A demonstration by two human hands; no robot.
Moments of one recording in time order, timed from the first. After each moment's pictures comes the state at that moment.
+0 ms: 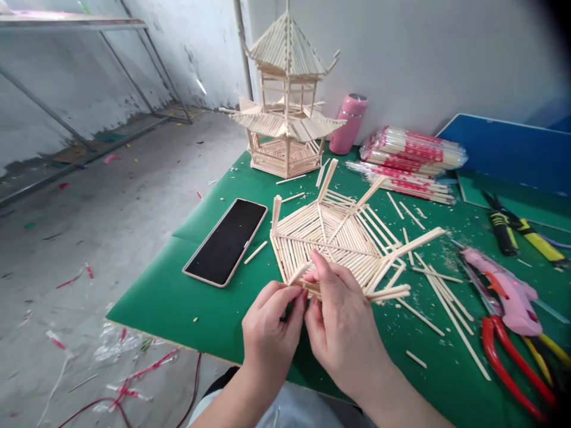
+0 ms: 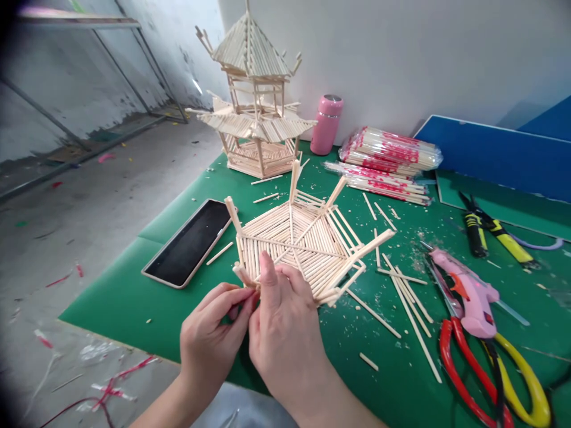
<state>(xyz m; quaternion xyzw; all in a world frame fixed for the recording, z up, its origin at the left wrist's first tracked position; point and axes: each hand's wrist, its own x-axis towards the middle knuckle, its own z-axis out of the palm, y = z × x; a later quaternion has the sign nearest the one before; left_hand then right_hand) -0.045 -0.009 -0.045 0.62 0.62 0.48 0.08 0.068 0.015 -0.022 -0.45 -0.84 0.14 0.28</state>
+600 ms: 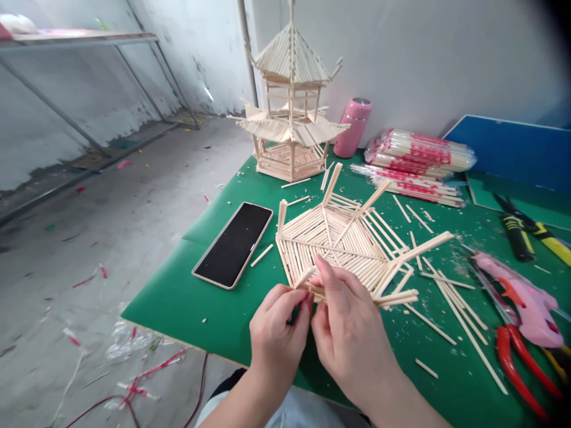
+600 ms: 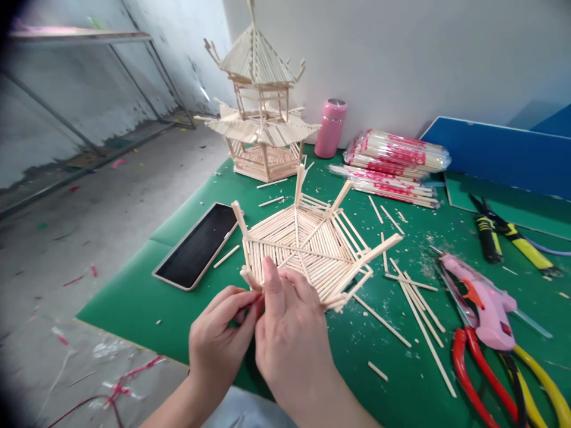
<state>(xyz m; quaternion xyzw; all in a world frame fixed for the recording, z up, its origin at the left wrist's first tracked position) -0.045 -0.009 -0.046 0.62 0.62 0.48 0.09 0.068 0.017 -0.022 -0.44 -0.84 0.13 0.29</state>
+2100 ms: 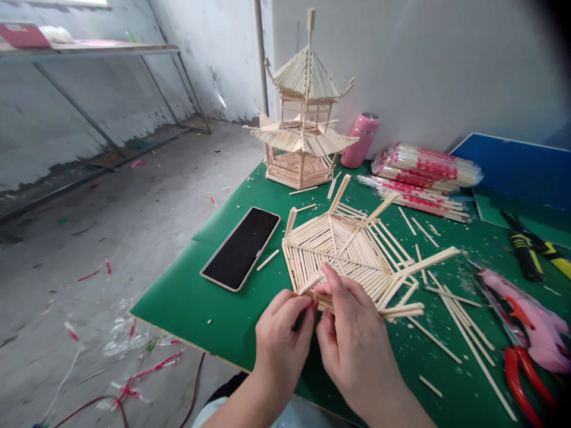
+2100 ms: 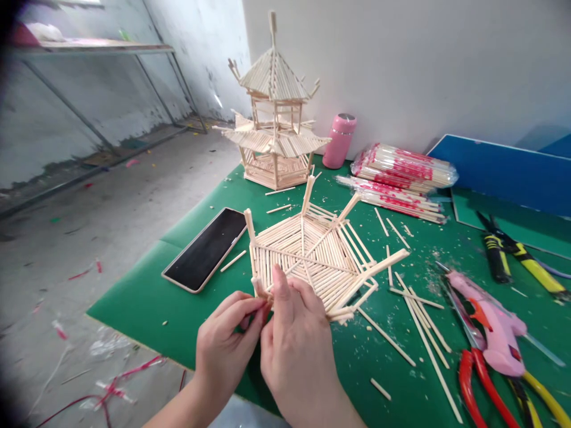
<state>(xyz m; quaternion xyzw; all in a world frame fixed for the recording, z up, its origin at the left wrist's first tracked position) -0.046 -0.010 -0.051 0.62 0.60 0.50 0.11 0.070 0.015 -0.022 -0.44 -0.84 0.13 0.27</state>
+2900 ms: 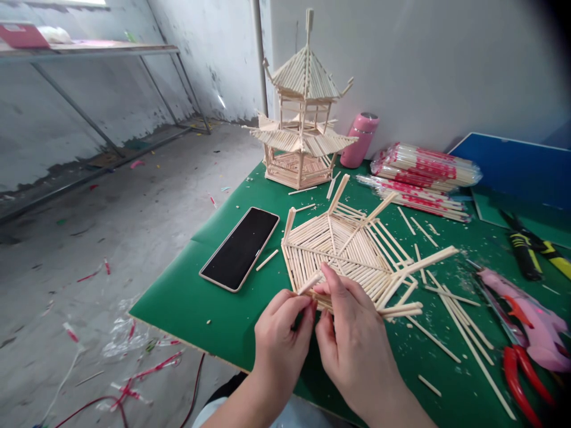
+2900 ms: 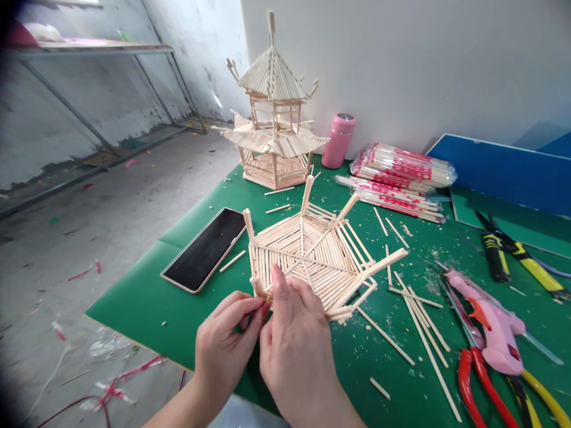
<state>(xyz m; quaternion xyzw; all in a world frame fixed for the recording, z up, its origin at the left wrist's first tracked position) -0.046 -0.010 -0.051 0.61 0.60 0.50 0.11 0.069 0.015 -0.020 -0.45 -0.84 0.15 0.27</state>
